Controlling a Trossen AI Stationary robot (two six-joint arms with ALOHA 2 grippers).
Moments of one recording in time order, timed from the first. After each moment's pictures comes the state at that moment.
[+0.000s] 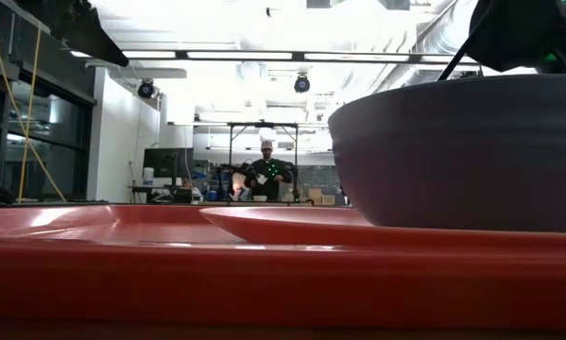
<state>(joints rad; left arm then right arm) 0.17 0.47 0.77 -0.81 -0.40 0.02 0.46 1.65 0.74 -0.63 -0.39 2.04</state>
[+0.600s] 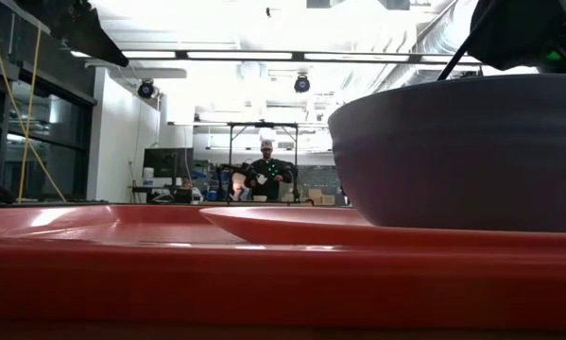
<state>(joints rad) 0.17 0.47 0.77 -0.81 -0.41 0.02 0.46 1.65 0.74 -0.62 -0.39 2.02</state>
